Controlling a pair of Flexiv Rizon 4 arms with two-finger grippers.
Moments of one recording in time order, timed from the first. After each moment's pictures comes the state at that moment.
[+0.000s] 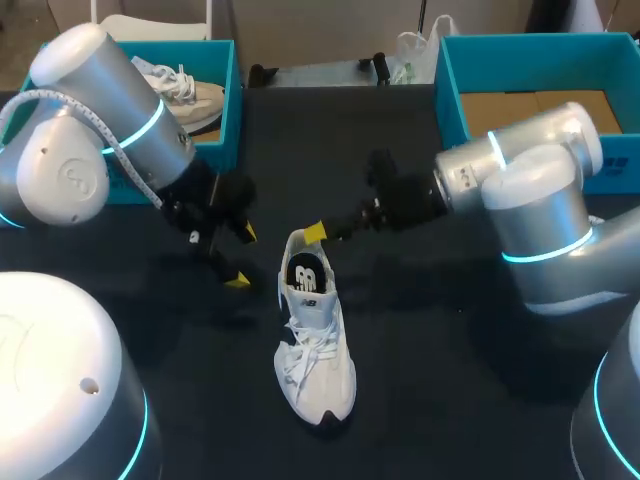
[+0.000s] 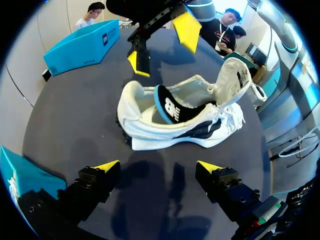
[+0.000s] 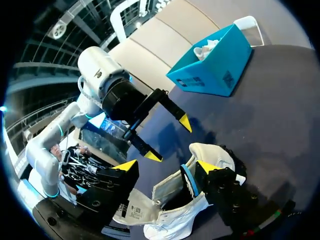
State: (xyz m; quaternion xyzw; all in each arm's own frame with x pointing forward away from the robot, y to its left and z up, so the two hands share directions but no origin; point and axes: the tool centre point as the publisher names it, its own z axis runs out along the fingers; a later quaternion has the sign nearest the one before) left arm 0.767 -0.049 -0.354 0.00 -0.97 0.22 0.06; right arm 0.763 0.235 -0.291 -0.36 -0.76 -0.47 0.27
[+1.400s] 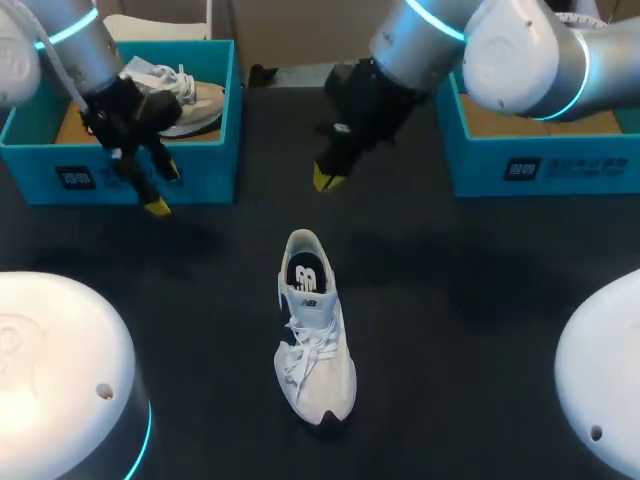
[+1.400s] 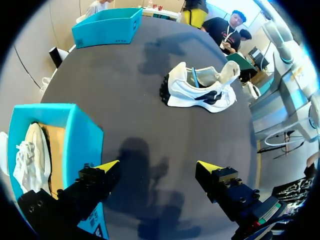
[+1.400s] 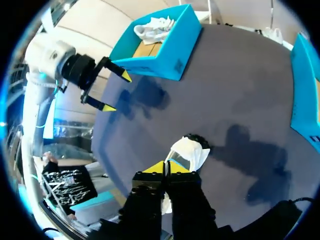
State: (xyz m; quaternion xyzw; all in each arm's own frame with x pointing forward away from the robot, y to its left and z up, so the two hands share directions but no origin) left arm 0.858 0.070 -0.295 0.03 -0.98 0.17 0.11; right arm 0.794 0.228 -0.222 -0.54 -0.80 -0.18 0.18
